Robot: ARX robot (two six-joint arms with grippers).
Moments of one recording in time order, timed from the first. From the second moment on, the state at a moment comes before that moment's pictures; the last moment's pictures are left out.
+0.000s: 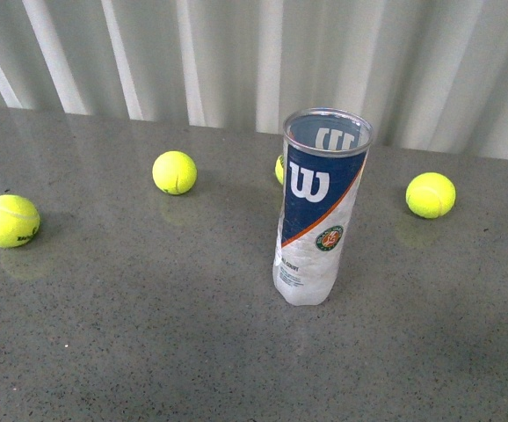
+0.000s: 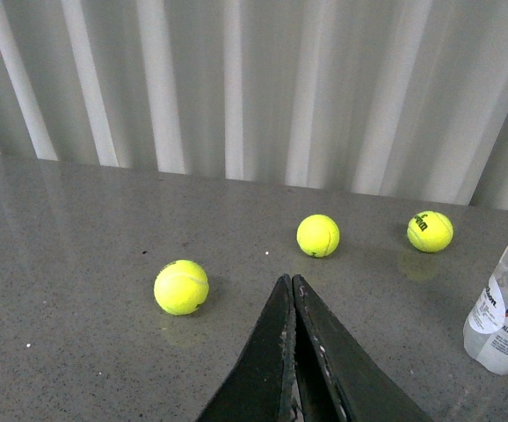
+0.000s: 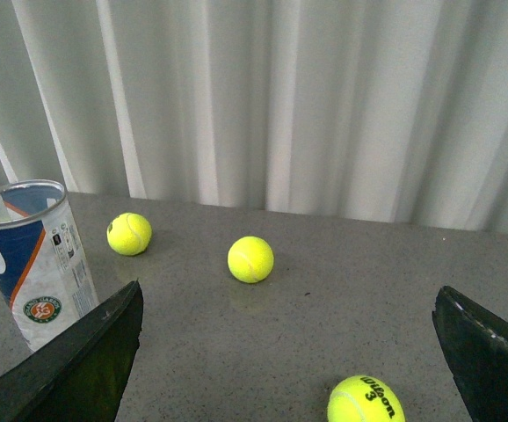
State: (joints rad) left arm 0.00 0.00 0.02 0.00 0.00 0.00; right arm 0.00 0.00 0.01 0.00 0.00 -0.01
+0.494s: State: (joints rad) left arm 0.00 0.00 0.02 0.00 0.00 0.00; right arm 0.00 0.00 0.01 0.00 0.00 -0.01
